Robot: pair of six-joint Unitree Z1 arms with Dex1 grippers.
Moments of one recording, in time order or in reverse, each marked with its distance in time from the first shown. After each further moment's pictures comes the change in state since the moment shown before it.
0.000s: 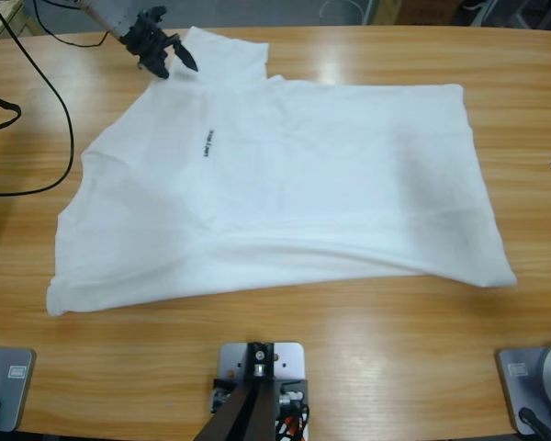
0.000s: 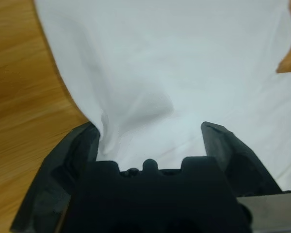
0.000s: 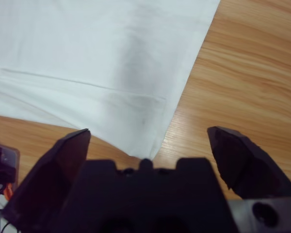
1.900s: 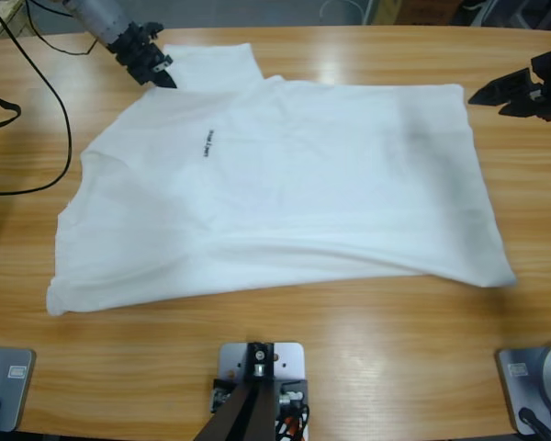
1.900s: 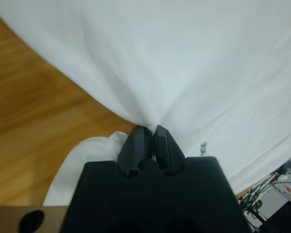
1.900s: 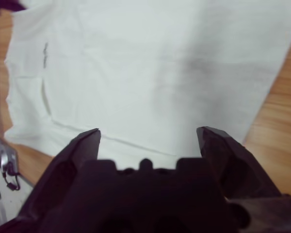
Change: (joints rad) arm 0 -0.007 -0.023 -0.009 0.206 0.004 0.060; arm 1 -0.375 0.389 0.043 -0.363 0.508 -0.084
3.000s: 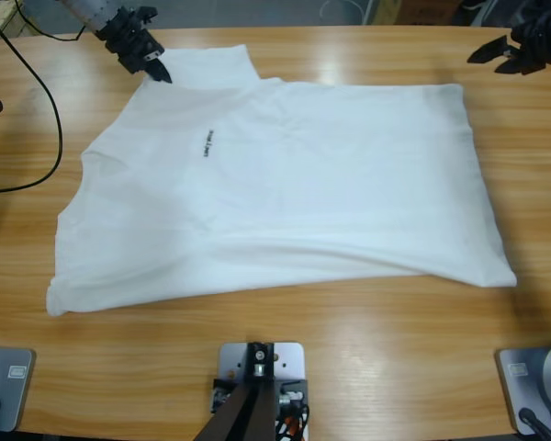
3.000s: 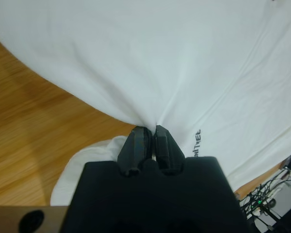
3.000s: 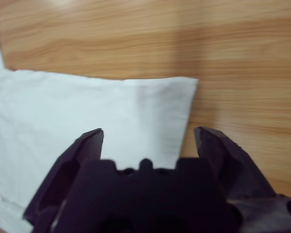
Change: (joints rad) arm 0 0.000 -0.044 0.000 0.012 0.020 0.054; arm 1 -0.133 0.384 -0.277 -0.162 -0.082 -0.045
